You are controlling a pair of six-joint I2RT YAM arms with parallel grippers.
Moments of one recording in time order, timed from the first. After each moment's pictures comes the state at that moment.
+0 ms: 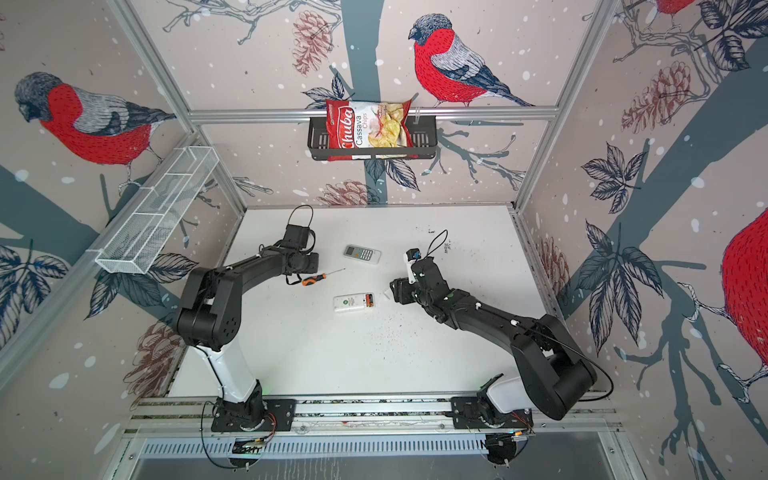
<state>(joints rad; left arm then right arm) -0.24 1.84 1.17 -0.34 -0.10 -0.13 0.66 1.41 0.71 0.04 -0.05 0.34</state>
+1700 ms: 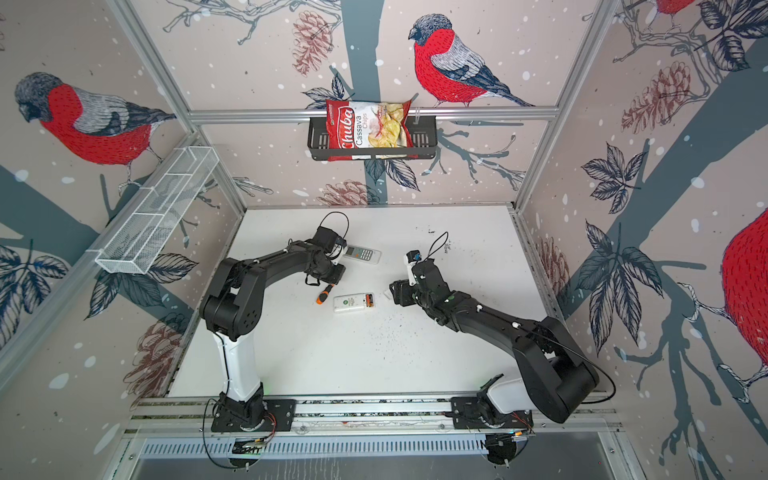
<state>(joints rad) -0.38 1.98 1.34 -0.57 0.07 0.01 0.67 1.39 0.68 0.05 -0.05 0.34</state>
